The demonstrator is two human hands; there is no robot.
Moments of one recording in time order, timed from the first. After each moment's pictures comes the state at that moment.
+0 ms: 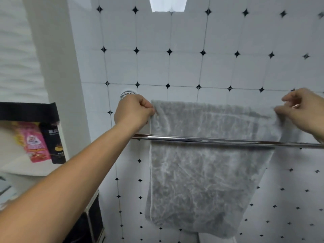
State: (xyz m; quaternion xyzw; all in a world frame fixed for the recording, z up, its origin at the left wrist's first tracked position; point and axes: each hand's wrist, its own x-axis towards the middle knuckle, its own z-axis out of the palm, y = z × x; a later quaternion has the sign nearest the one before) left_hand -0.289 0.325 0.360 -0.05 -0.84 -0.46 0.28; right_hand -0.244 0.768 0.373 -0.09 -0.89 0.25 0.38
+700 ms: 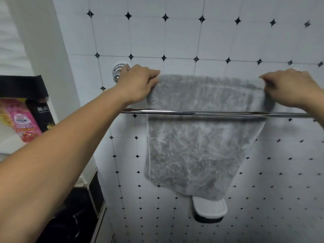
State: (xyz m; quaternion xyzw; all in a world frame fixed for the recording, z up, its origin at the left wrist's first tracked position) left_hand -0.309 0.323 0.372 -0.25 -0.91 -0.10 0.31; right_hand -0.241 0.719 0.383 -0.07 -0.95 -0.11 0.27
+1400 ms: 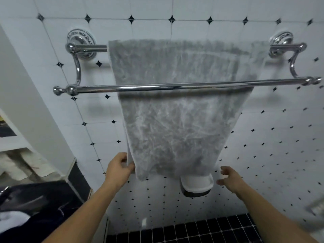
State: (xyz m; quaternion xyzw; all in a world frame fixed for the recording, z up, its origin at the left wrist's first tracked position) left_hand -0.274 0.316 0.042 -0.02 -0.85 -0.52 0.03; right_hand -0.186 0.716 -0.004 -0.32 -0.82 0.47 -0.06
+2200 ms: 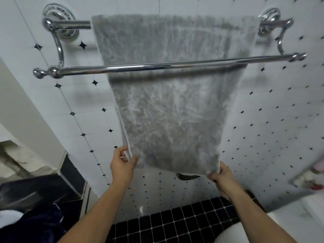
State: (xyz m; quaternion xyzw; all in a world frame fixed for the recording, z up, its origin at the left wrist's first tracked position) left_hand -0.254 0.344 0.004 0.04 -0.79 -0.60 0.10; right_hand -0.137 0.677 -0.049 -0.26 -0.66 0.70 0.05
